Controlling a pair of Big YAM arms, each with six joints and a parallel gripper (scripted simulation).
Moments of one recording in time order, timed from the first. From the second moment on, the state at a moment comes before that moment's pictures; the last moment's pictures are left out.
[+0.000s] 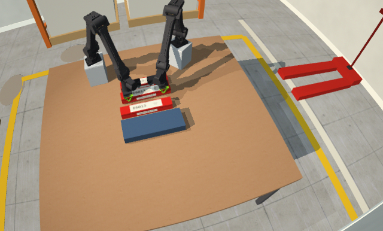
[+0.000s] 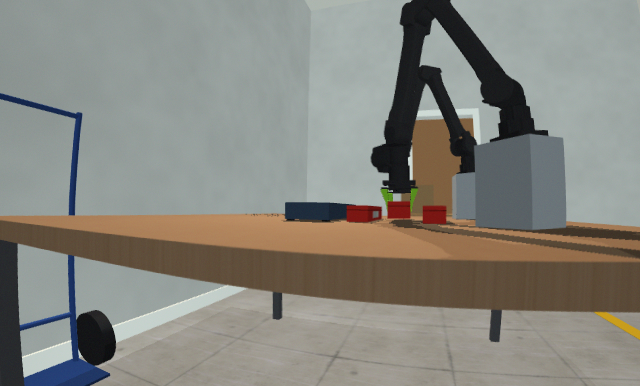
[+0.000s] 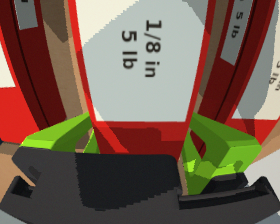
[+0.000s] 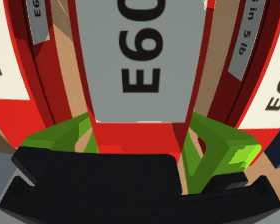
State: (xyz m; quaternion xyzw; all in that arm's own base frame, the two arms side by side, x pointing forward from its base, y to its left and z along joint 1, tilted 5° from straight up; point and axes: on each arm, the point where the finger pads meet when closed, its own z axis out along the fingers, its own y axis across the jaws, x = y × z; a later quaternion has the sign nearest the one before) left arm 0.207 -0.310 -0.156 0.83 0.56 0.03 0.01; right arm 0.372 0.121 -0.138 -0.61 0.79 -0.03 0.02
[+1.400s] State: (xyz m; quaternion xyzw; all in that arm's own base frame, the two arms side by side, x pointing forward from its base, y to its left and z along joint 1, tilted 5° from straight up) left arm 0.205 -0.311 -0.125 0.83 0.56 0.03 0.01; right arm 0.370 0.121 -0.106 -0.61 0.79 -0.03 0.02
